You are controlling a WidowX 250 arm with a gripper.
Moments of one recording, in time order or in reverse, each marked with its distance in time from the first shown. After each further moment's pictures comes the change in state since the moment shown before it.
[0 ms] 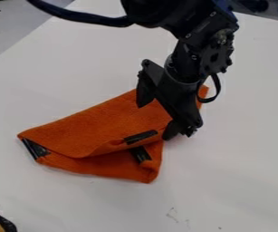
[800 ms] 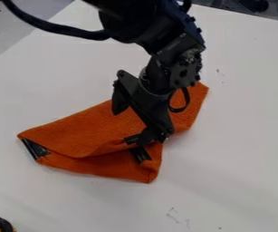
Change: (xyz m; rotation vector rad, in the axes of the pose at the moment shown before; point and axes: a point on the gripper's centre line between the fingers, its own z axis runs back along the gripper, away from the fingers) arm -0.027 0.022 -0.026 0.045 0.065 0.064
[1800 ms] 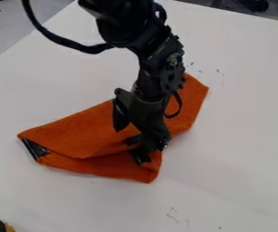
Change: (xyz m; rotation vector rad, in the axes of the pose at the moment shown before) arm 0.004 -0.012 -0.036 -0.157 0.032 0.010
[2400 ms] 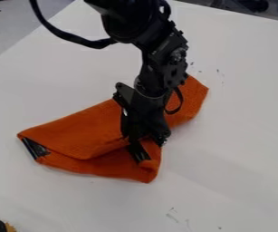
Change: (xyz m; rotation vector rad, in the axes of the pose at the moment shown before) arm 0.002 0.003 0.008 0.041 0.031 -0.028
